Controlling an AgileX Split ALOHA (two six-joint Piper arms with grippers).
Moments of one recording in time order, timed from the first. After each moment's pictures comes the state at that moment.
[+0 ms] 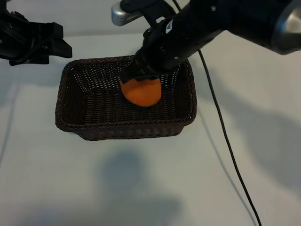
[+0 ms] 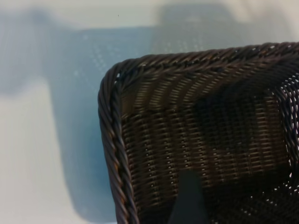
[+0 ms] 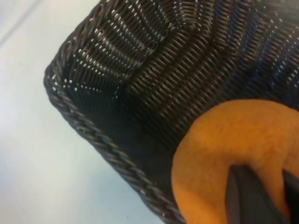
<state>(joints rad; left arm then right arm) -0.02 1.57 -1.22 -0.52 0.79 0.23 0.55 1.86 -1.56 0.33 0.76 -0.17</state>
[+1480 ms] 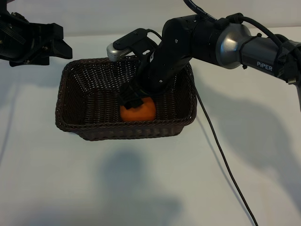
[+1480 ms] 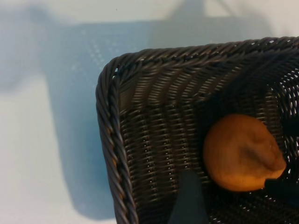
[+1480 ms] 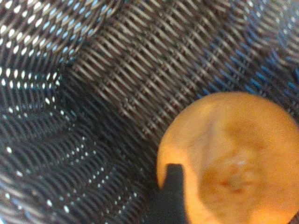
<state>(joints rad) -0.02 1.57 -1.22 -0.52 0.80 0.23 0.55 2.12 -1.63 0.33 0.72 -0.23</state>
